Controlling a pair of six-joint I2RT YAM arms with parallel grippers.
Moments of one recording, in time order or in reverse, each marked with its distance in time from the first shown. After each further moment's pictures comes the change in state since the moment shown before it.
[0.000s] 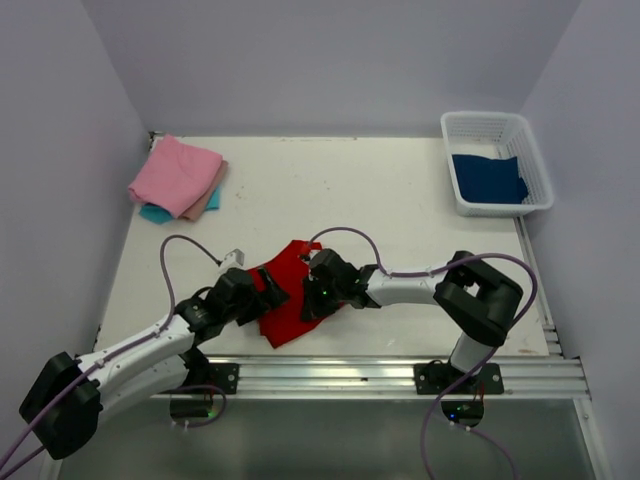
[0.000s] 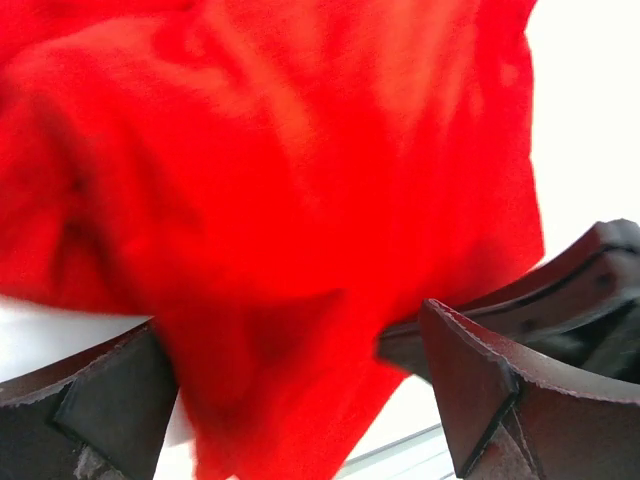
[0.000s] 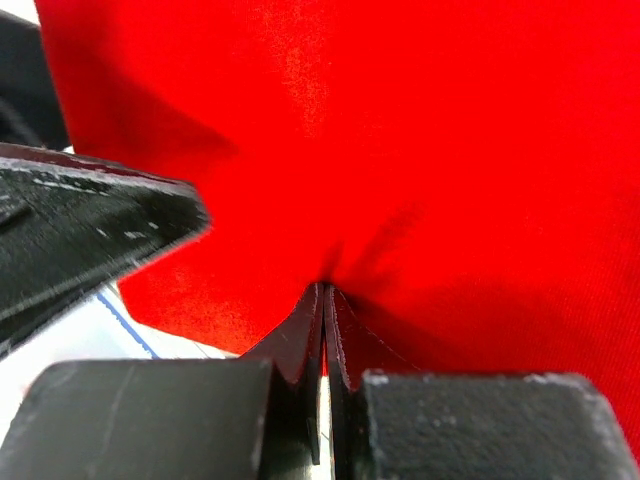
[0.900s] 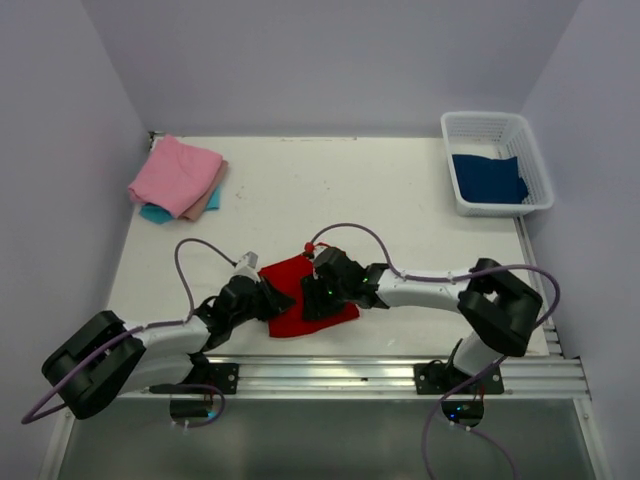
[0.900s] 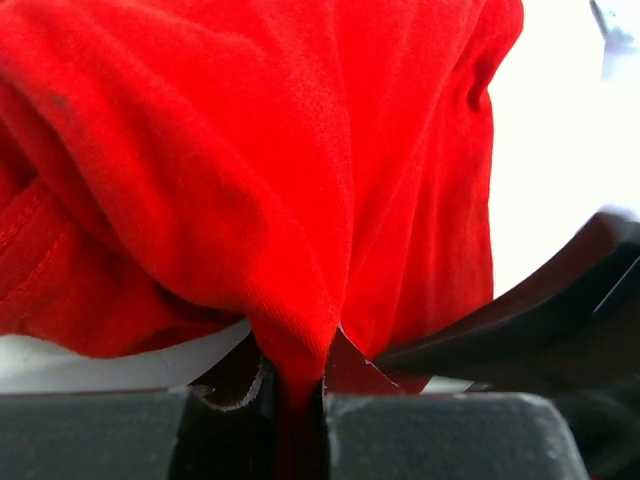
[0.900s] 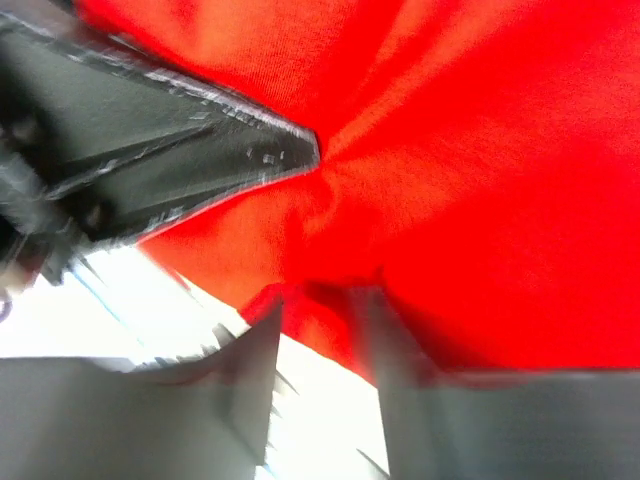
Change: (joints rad) left arm -0.014 0.307 -0.181 0.748 0.124 -0.006; right arm 0.004 -0.056 0.000 -0.067 0.043 -0.037
